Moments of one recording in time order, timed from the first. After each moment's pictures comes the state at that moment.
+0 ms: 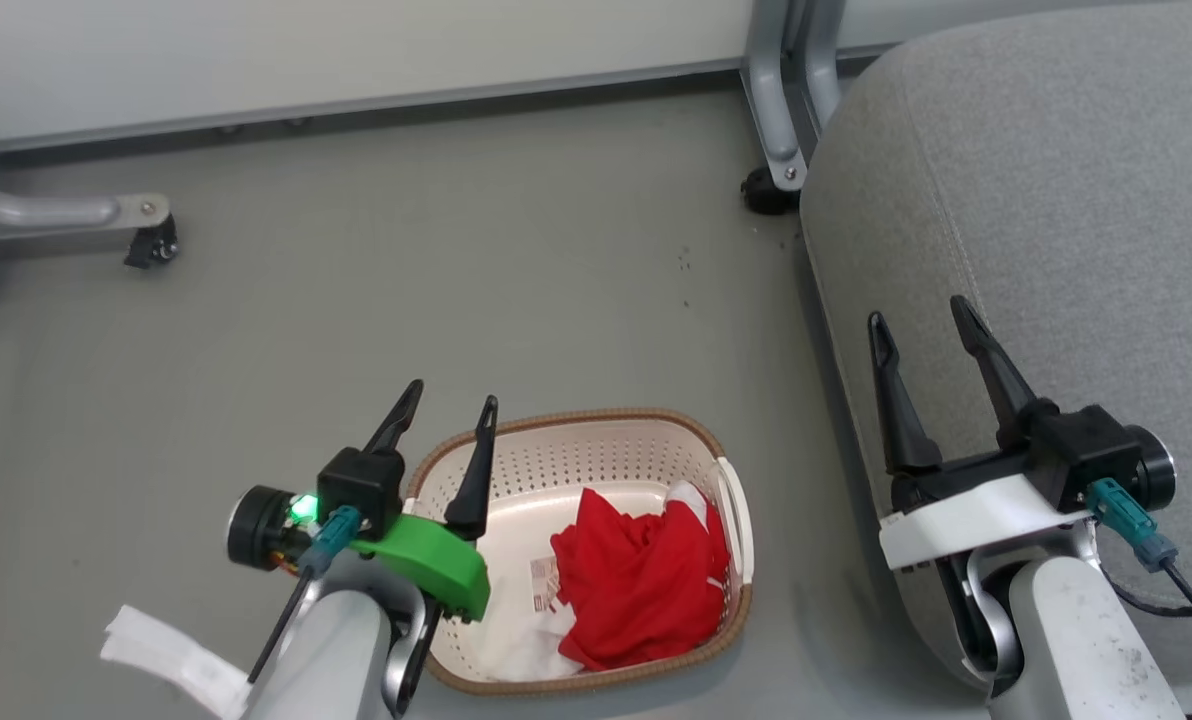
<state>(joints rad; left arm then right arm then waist) -0.32 0.05 -0.30 0.49 -0.17 -0.11 -0.26 -0.17 -0.05 0.07 0.07 0.07 0.13 -0.22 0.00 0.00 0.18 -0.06</state>
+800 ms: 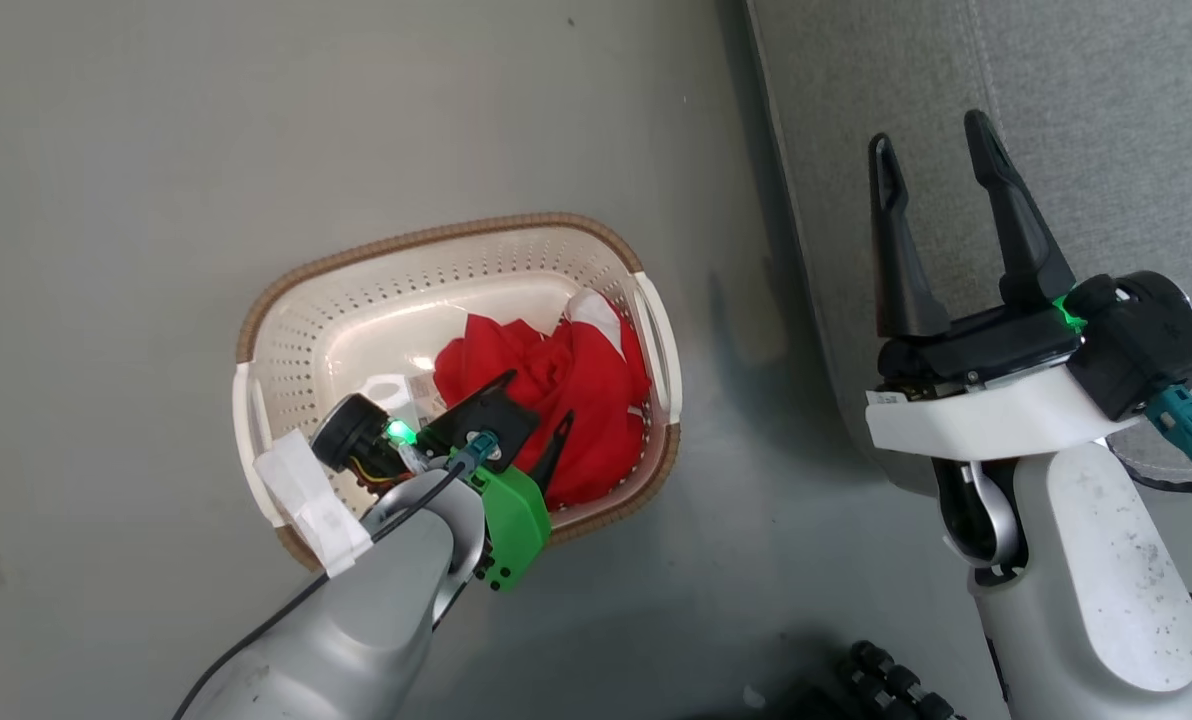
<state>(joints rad) -0.69 0.05 -0.79 0.99 -0.24 -0.10 -0.24 -0.37 -0.05 0.13 -0.05 0.16 0.13 -0.26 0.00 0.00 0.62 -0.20</state>
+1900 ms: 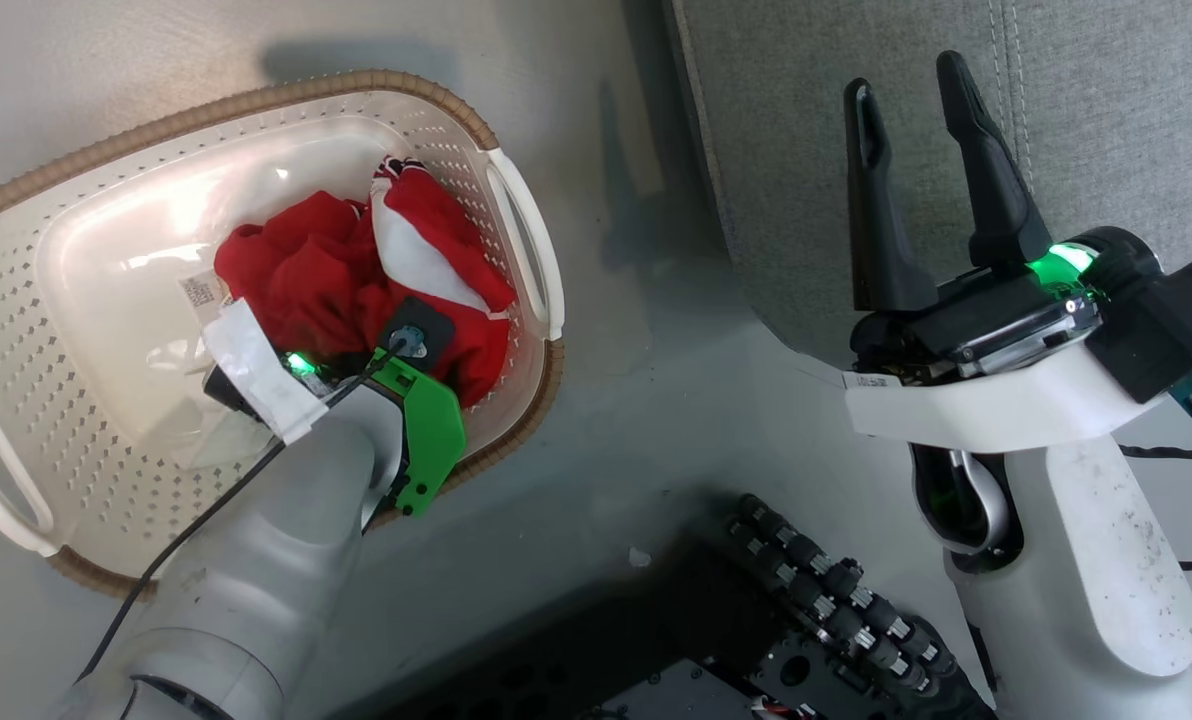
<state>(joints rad) -0.91 0.06 -0.85 1.27 -0.31 -0.12 -0.04 -0.42 -0.05 0.20 -0.12 0.31 0.13 -0.26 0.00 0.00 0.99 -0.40</state>
